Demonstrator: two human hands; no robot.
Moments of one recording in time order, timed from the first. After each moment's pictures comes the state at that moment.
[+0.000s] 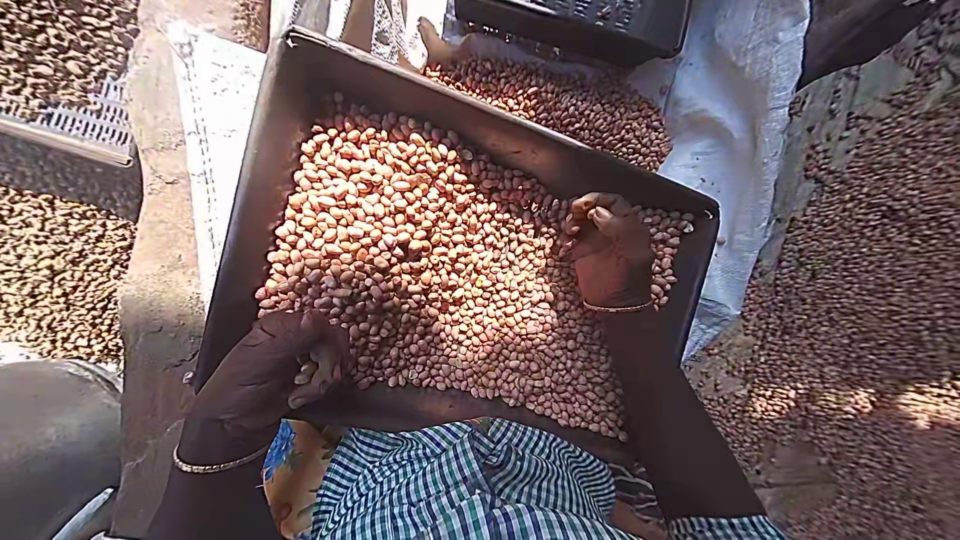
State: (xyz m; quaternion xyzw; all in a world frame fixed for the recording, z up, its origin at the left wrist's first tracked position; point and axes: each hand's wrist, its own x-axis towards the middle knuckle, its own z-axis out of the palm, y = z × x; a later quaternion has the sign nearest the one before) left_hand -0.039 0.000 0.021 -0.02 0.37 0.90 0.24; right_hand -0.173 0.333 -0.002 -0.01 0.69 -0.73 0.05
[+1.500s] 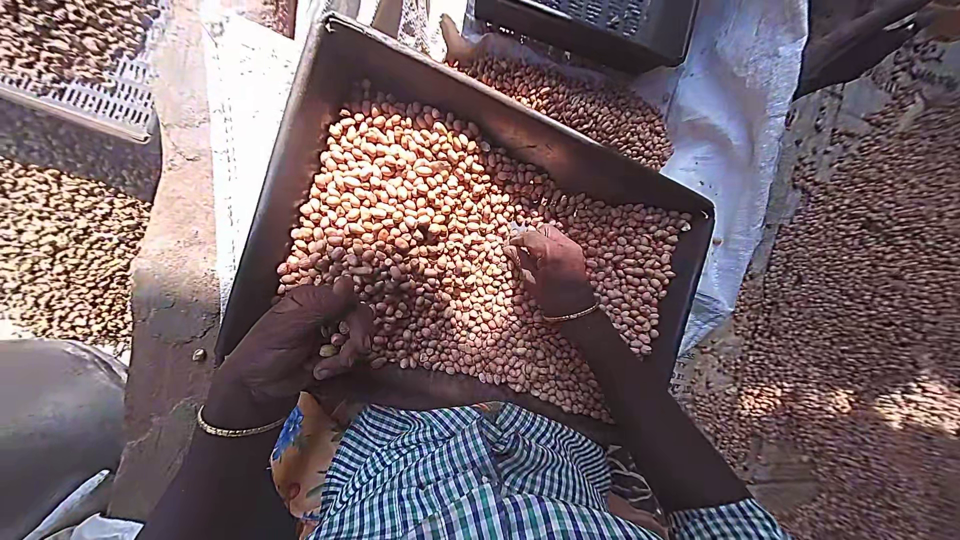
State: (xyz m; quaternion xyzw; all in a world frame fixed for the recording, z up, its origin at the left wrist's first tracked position) left_hand -0.041 0.002 0.023 -0.06 0.34 0.90 0.27; right_hand -0.141 0.291 0.000 -0.18 0.95 -0.26 0.05
